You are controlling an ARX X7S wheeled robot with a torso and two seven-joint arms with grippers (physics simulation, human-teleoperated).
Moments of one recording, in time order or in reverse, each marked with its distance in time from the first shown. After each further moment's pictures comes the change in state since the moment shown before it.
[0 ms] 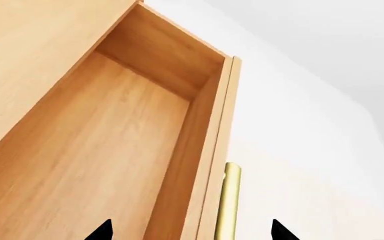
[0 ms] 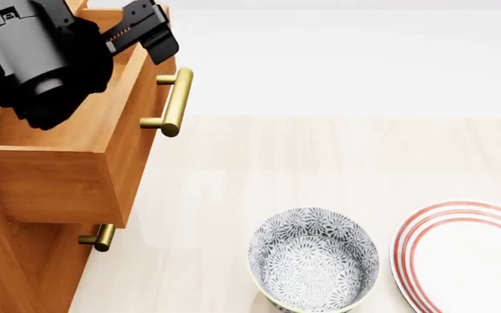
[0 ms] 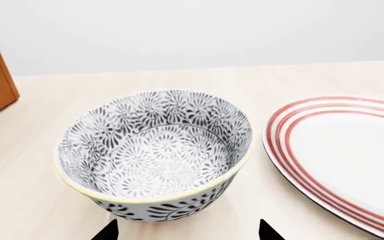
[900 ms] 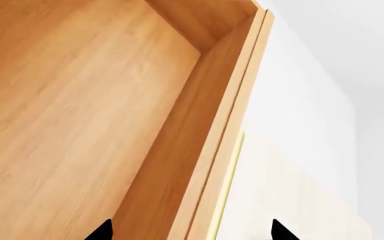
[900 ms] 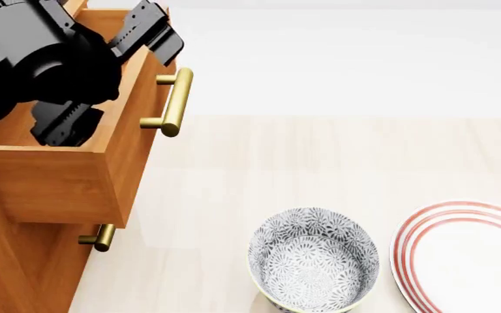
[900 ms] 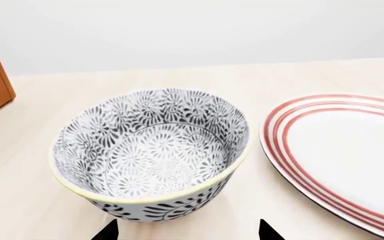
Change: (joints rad) left arm -0.033 -0.002 0.041 -0.144 -0.321 0.126 -0.150; right arm 0.005 0.006 -0.004 0.001 0.013 0.005 0.010
